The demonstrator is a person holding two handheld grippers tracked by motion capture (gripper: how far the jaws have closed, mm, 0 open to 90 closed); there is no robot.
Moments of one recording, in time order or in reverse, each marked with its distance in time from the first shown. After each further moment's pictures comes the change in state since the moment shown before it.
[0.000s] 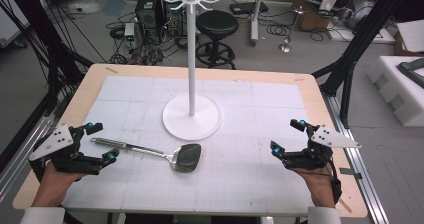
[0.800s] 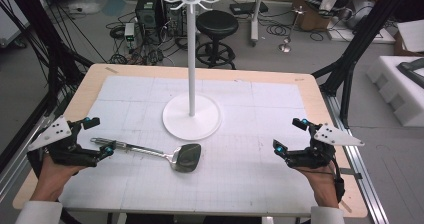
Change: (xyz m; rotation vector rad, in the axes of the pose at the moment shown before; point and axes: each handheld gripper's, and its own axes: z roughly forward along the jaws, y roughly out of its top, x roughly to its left) left arm 0.022 0.008 0.004 0.038 -0.002 -0.018; right arm -0.006 0.002 -0.002 0.008 0.003 -0.001
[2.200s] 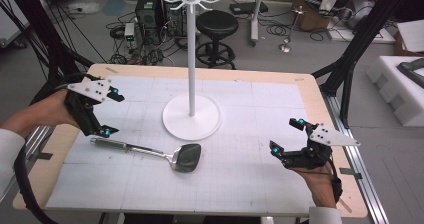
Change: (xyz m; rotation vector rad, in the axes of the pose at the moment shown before) left arm 0.037 0.112 0.073 0.614 -0.506 0.518; right arm 0.008 0.003 0.004 0.010 0.006 -0.022
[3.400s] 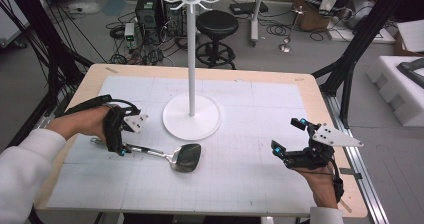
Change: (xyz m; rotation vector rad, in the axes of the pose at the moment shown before) left arm -0.005 -0.008 0.104 0.404 -0.171 0.177; right arm -0.002 0.001 -0.004 -0.018 0.002 0.005
